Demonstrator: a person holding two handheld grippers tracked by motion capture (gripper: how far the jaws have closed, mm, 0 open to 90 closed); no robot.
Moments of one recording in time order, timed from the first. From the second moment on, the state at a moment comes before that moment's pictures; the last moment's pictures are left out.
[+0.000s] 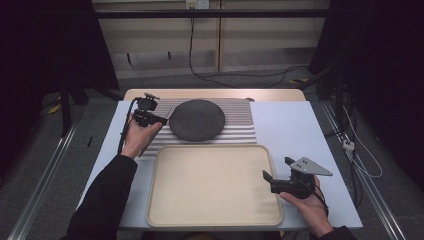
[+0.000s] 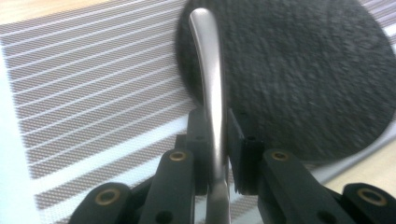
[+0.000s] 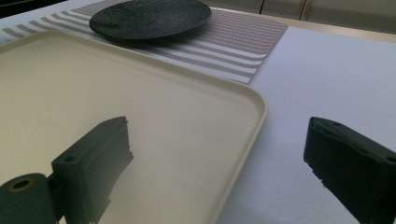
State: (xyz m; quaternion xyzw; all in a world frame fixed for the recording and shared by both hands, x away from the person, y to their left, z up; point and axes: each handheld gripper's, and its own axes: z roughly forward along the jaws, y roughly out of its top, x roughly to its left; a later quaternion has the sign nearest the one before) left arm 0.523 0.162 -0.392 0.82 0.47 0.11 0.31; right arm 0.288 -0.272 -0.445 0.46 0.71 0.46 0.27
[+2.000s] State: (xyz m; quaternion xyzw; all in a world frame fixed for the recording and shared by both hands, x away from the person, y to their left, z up) left arm 0.406 0.115 -0.402 0.86 0.42 0.07 0.29; right arm 0.287 -0.270 -0.444 0.46 0.71 0.45 0.27
